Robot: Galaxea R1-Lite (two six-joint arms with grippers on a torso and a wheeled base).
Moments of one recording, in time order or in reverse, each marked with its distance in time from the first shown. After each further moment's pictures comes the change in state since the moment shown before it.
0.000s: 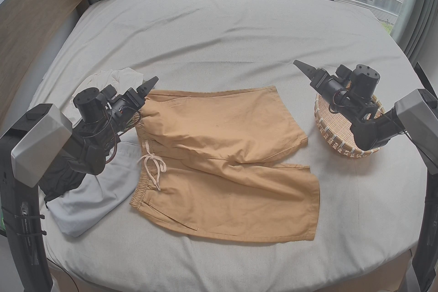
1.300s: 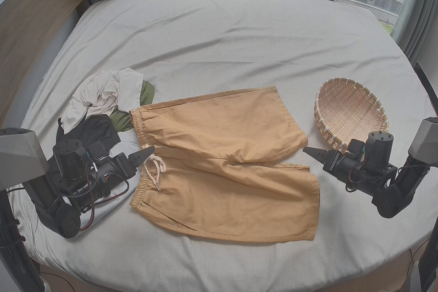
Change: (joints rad) left arm -0.060 -0.270 0.839 -0.221 -0.030 0.123; right arm 0.030 -0.160 0.823 -0.190 -0.034 -0.018
